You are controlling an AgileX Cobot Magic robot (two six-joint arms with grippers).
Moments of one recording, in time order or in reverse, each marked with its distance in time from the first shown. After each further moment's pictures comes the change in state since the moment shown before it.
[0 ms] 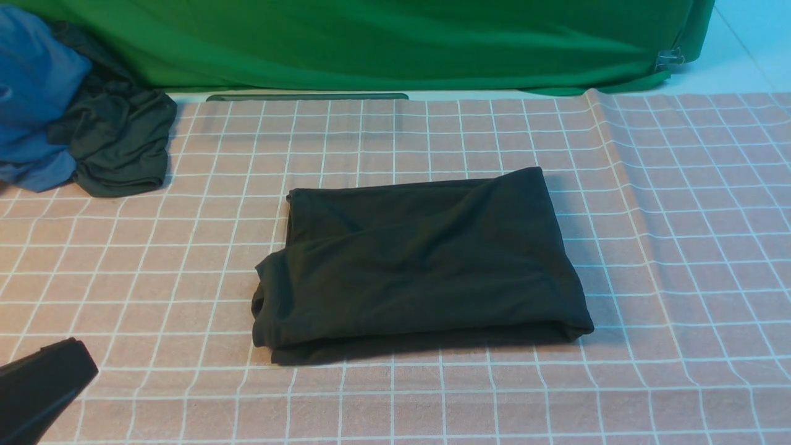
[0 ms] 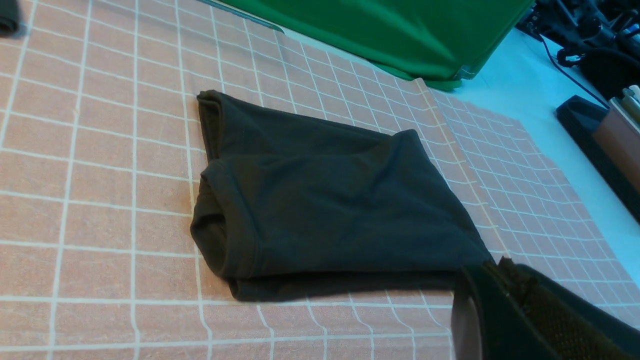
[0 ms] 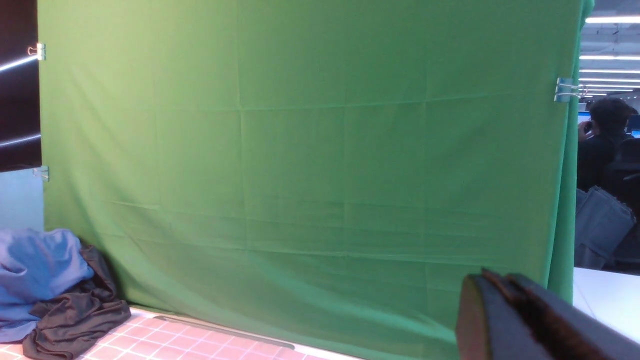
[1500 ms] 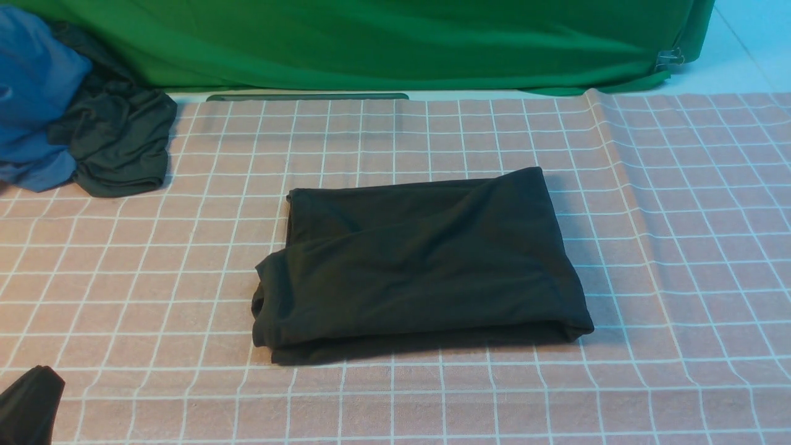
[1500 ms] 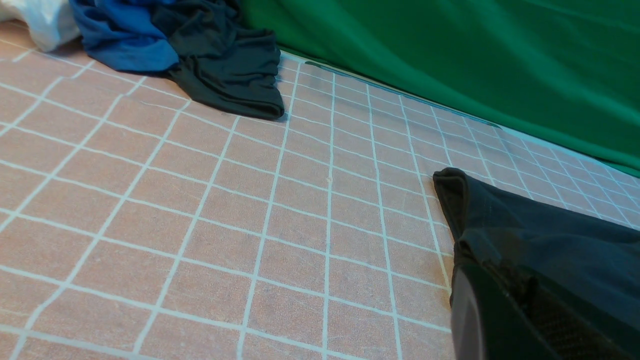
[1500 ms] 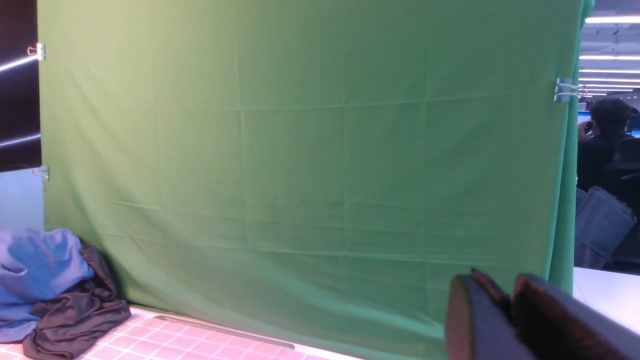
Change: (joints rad) right arm 0.000 0.000 0.000 0.000 0.000 0.000; left arm 0.294 -0.199 0.497 0.168 -0.445 0.049
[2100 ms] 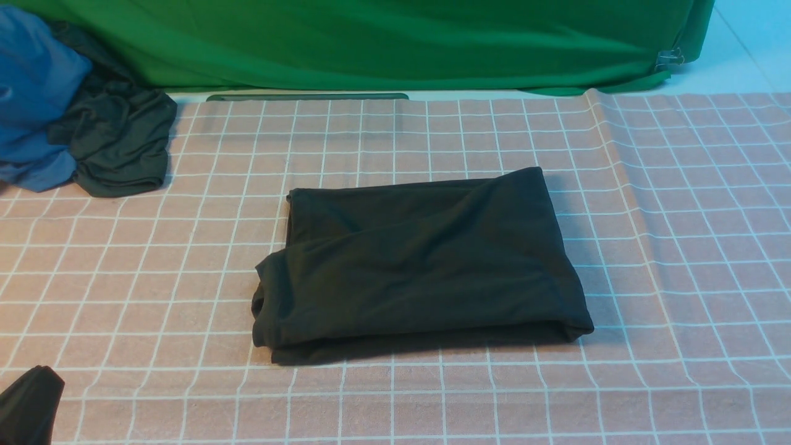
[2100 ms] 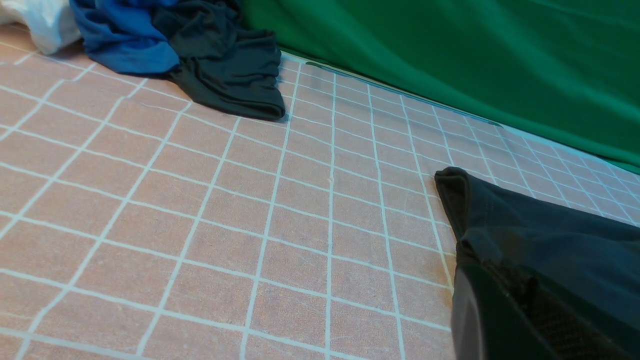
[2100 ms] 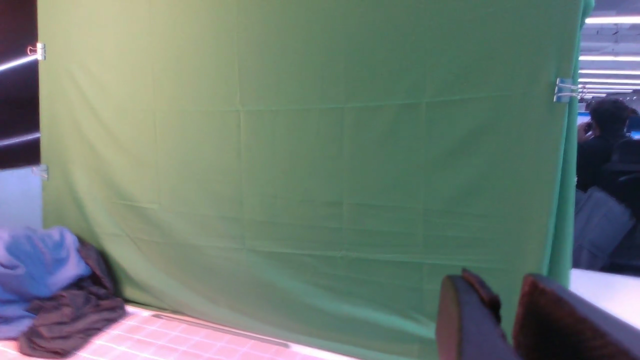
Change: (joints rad) right arm 0.000 0.000 0.000 -0.012 0.000 -0.021; left arm 0.000 0.000 0.000 0.004 0.000 0.011
